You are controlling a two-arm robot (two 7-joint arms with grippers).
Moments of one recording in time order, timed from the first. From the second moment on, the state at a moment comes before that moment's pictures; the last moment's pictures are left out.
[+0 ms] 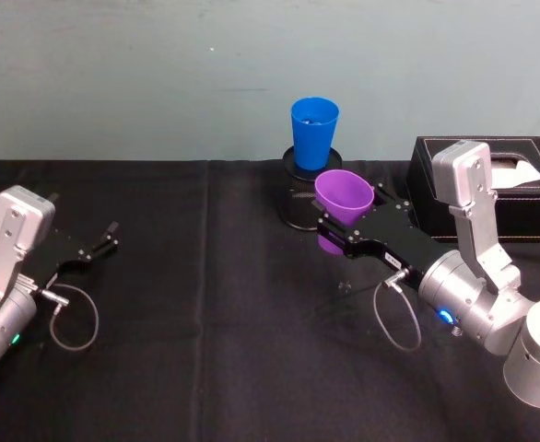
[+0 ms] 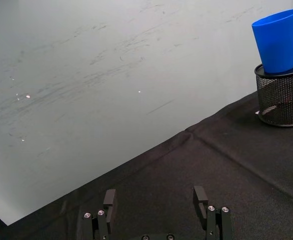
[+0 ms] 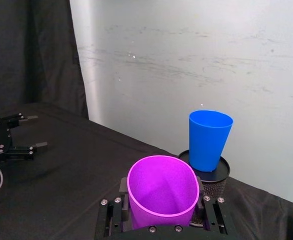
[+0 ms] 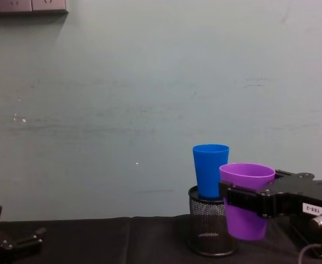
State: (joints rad) left arm -0.20 0.60 0.45 -1.41 -0.25 -0.12 0.03; right arm 0.17 0.36 -0.33 -1.61 0.27 0.08 0.29
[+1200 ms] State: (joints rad) left arm -0.20 0.60 0.45 -1.41 -0.25 -0.12 0.03; right arm 0.17 0.36 -0.33 -1.61 0.27 0.08 0.29
